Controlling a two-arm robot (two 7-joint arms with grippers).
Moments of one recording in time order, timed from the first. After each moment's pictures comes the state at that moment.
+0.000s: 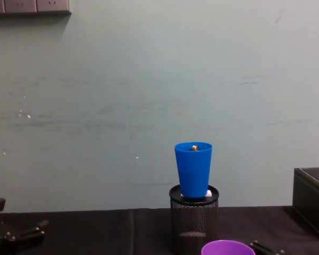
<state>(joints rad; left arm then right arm) -0.20 0.60 0.45 -1.41 -0.25 -0.12 0.03 0.25 0.36 -0.44 -1.23 0.33 -0.23 0.53</state>
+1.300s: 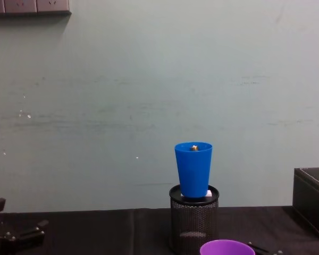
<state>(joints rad) -0.20 0.60 0.45 -1.41 -0.25 -0.12 0.03 0.25 0.34 -0.43 -1.20 0.34 -0.26 0.57</state>
